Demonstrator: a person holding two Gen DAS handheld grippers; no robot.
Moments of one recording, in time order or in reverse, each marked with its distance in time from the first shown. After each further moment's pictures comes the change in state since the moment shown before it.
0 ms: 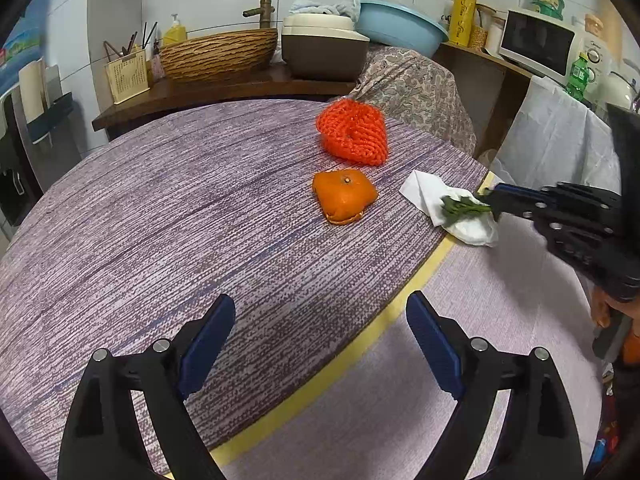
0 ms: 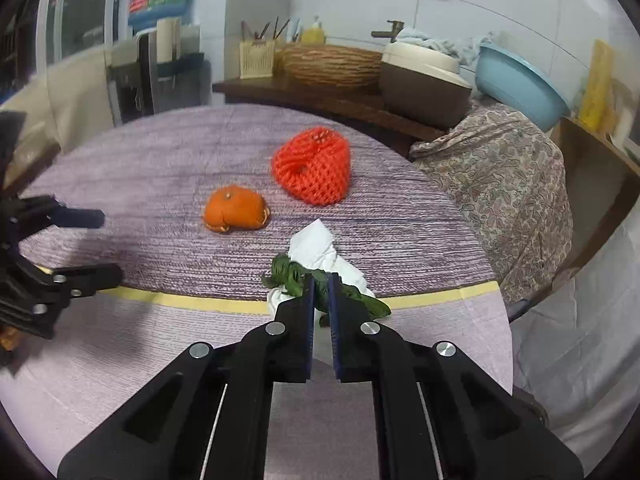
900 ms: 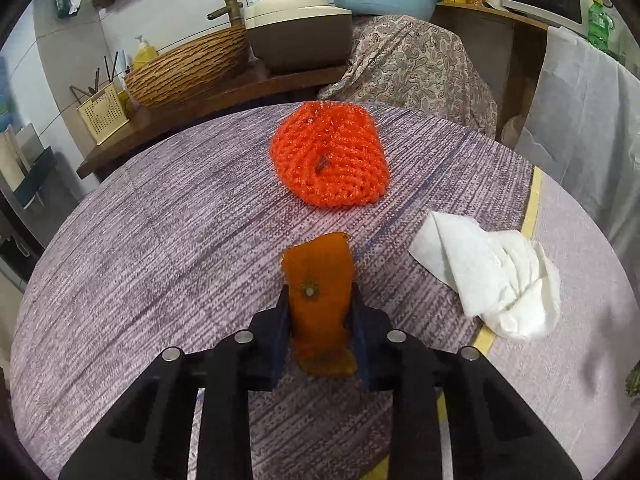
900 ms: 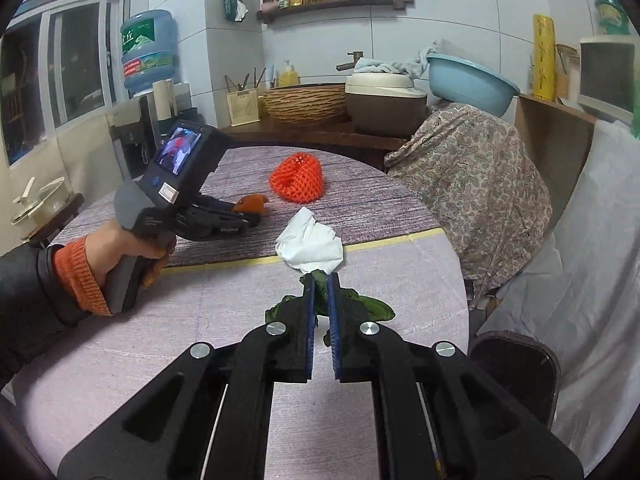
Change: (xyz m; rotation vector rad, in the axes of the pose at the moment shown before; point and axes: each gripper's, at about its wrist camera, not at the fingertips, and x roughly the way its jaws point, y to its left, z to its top) left arm 0.080 -0.043 0.059 0.133 0.057 0.118; right arm -0.108 -0.017 -0.068 0.155 -0.135 0.017
